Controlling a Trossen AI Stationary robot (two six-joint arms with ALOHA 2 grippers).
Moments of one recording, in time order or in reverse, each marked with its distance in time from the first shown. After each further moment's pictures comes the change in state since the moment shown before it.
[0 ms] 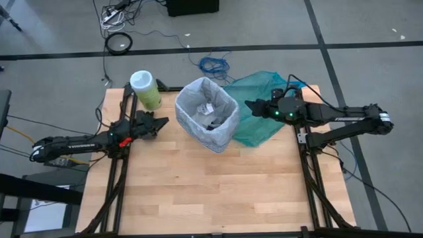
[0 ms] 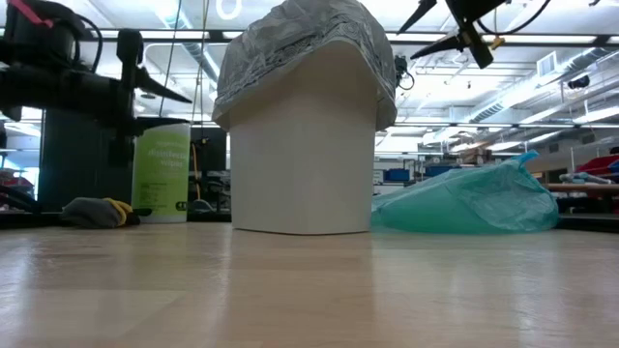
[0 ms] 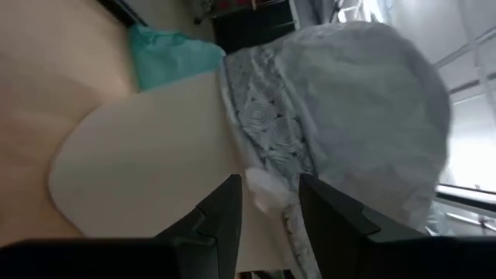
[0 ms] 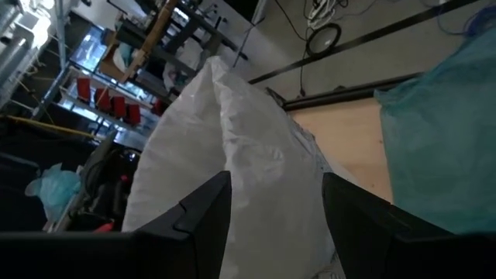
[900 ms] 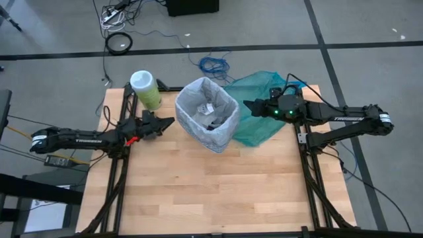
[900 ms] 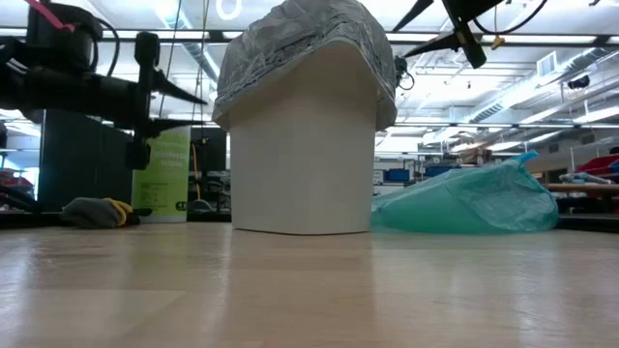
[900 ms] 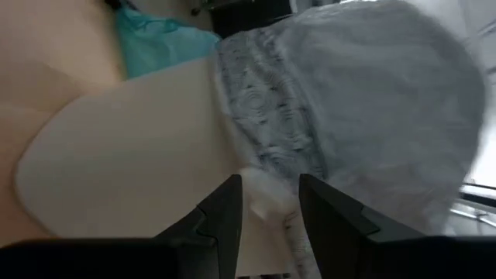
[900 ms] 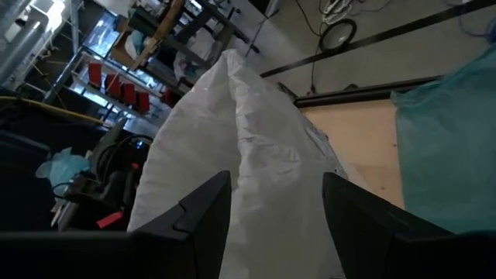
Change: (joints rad) left arm -0.001 0.329 0.021 0.313 0.020 -0.011; right arm -0.029 0.006 0.000 0.041 -0.071 -0.070
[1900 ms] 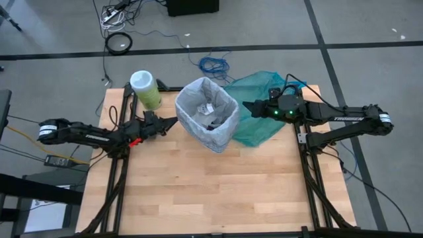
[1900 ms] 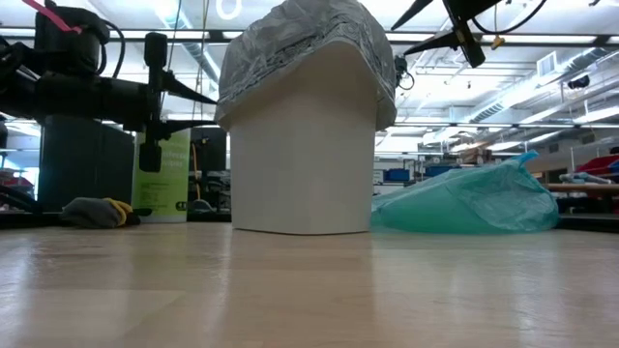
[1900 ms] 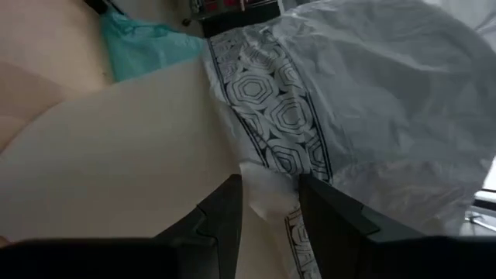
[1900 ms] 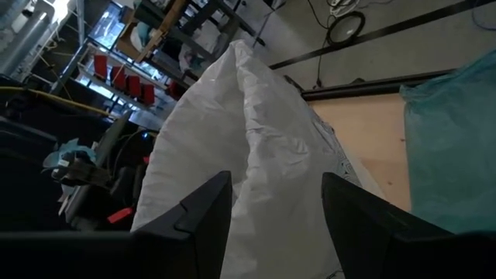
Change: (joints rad) left arm -0.053 0.268 0.000 0.318 -0.076 0.026; right arm 0.000 0.000 0.000 0.007 -0.028 -0.011
